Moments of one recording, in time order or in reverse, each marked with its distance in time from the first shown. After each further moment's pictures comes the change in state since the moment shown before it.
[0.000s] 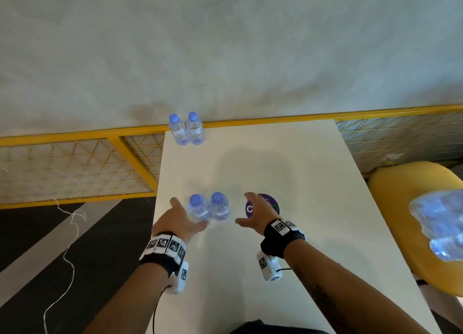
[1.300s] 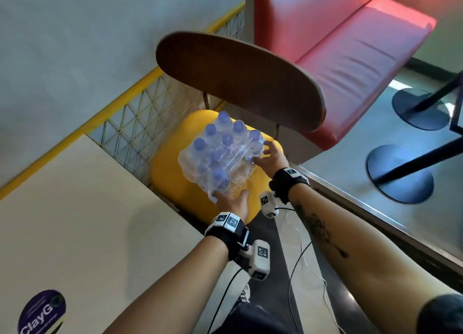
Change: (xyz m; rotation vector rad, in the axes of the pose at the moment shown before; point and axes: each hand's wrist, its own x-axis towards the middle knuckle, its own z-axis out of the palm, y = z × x) left_hand -0.281 0.605 0.368 -0.338 -0.560 0.340; right_hand -0.254 0.567 -0.343 0.536 0.818 0.711
